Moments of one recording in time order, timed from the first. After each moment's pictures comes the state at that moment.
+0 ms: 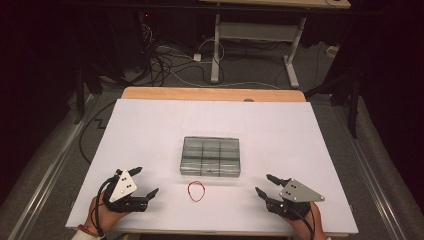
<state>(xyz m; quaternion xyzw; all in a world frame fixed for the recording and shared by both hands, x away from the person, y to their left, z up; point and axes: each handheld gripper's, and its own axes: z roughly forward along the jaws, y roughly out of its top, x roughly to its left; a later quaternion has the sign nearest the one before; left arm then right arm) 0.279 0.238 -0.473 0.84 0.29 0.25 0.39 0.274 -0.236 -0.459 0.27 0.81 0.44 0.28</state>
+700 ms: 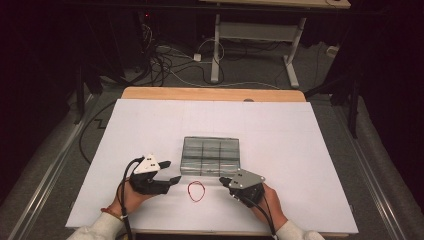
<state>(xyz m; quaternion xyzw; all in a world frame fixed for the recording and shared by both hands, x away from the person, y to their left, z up) 0.334 0.187 -0.468 0.84 0.29 0.12 0.43 0.314 -0.128 -0.468 0.19 0.87 0.39 0.22</state>
